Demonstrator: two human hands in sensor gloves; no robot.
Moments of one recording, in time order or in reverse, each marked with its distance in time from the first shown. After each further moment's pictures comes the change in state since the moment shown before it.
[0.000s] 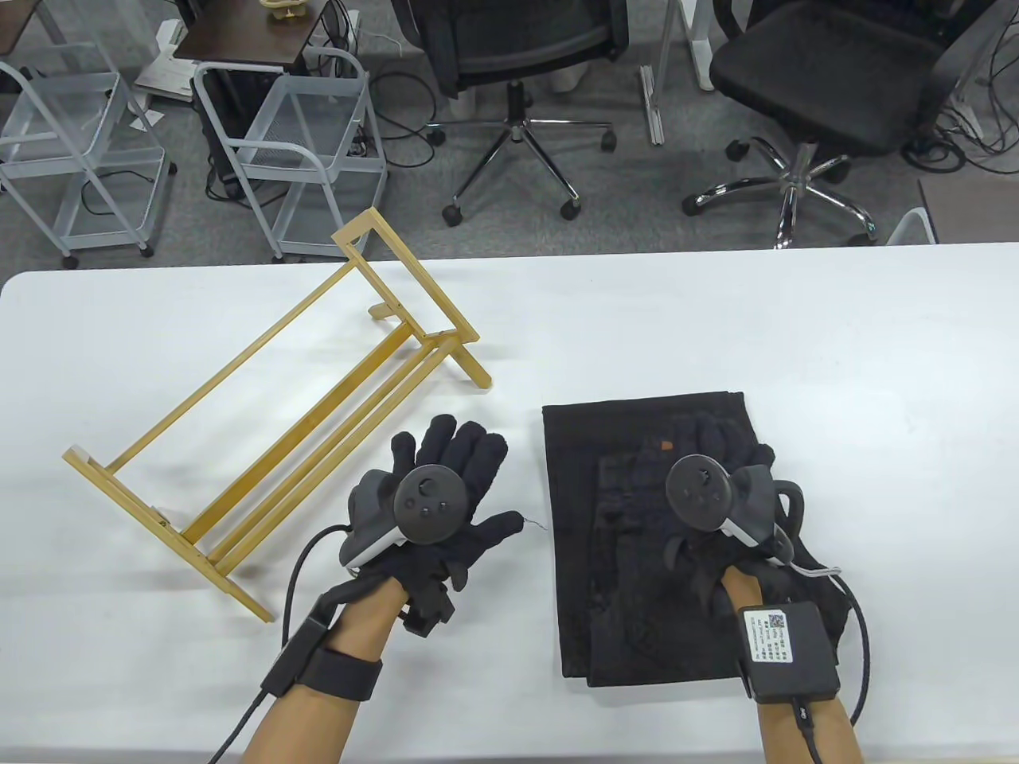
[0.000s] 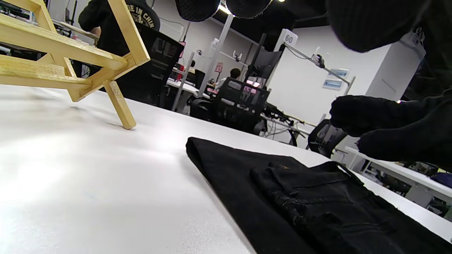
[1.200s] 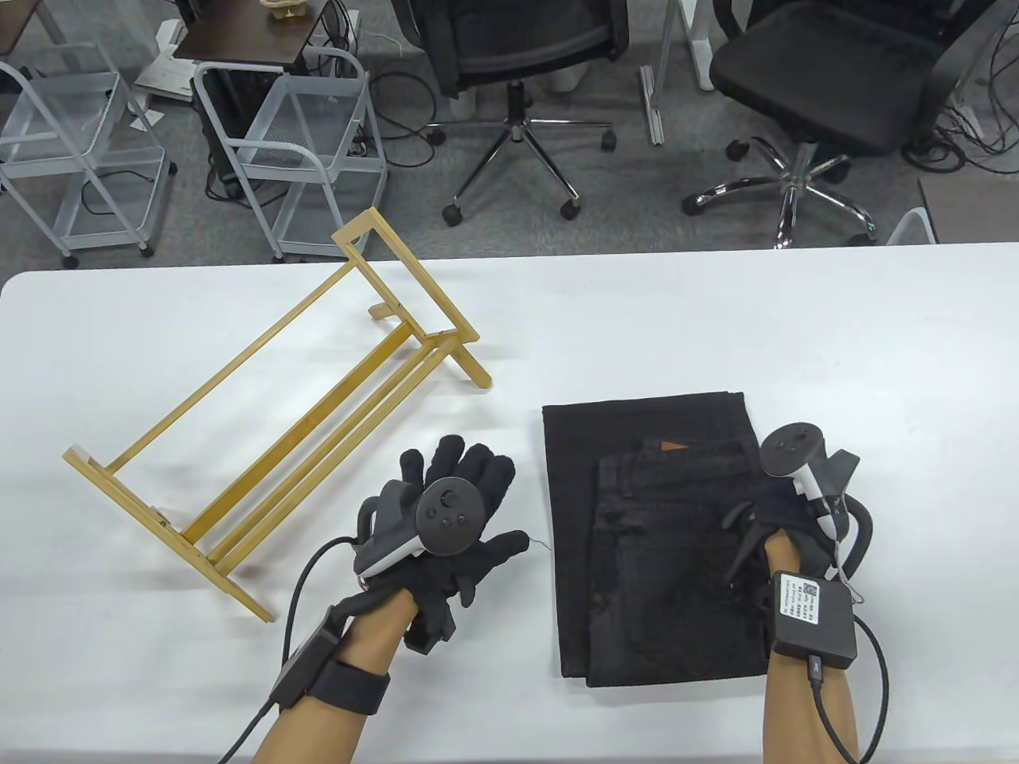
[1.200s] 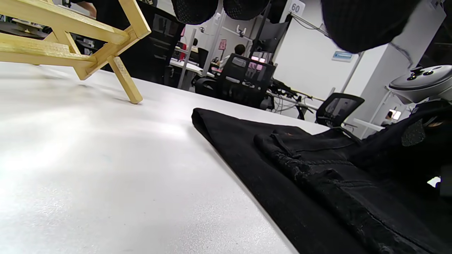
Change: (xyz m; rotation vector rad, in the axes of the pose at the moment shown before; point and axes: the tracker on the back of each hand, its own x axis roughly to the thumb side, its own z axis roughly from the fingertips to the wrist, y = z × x) left_hand 0.009 -0.016 0.004 -0.093 0.023 -0.054; right_hand -0.105 0.035 -0.007 0.293 0.683 -0.191
